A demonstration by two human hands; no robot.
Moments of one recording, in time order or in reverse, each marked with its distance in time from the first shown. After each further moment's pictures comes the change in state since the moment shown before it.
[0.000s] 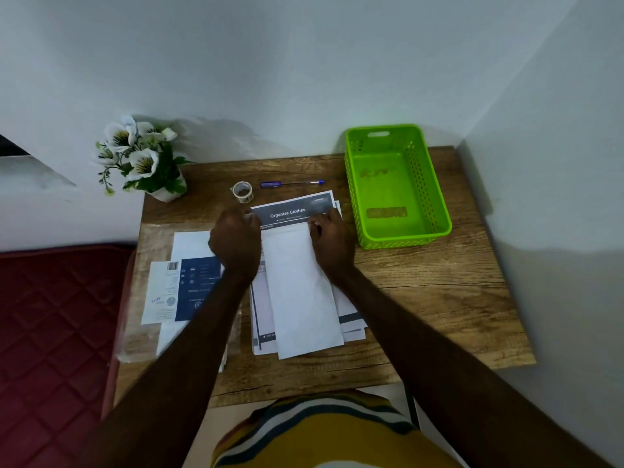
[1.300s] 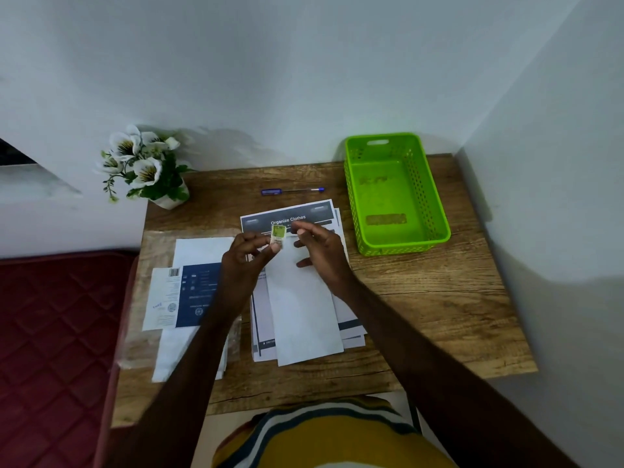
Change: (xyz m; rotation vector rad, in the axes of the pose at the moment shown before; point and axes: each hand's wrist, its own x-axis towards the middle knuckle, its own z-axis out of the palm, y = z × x) left_hand -0.036 -0.020 -0.033 -0.657 -0.509 0.057; right_hand -0.016 -0.027 -0.030 0.824 -0.310 0.278
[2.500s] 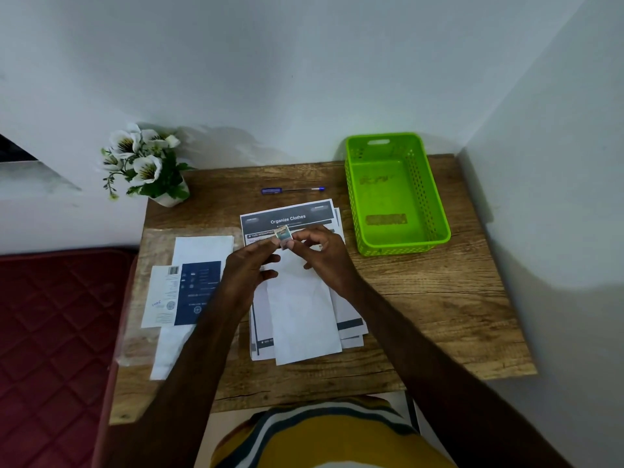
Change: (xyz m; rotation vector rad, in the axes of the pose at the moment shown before) left_hand -0.005 0.022 0.009 -0.468 0.003 -0.417; right_hand -0.004 0.000 -0.010 -0.111 -0.064 -0.131
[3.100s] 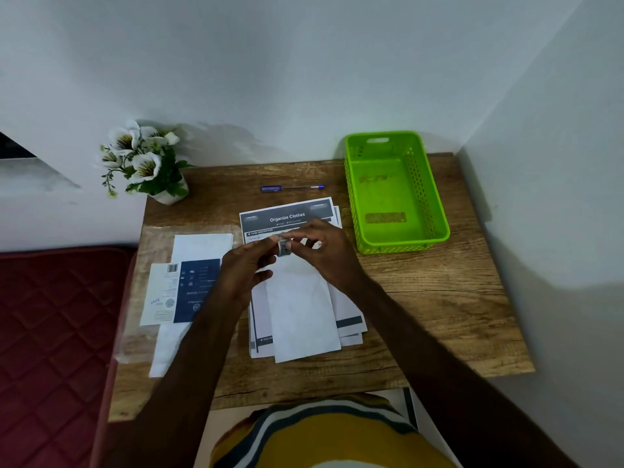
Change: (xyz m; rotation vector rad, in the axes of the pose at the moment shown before) left_hand 0.003 0.001 -0.003 -0.031 0.056 -0.087; right_hand 0.001 -0.004 -0.009 -0.260 -0.014 -0.285
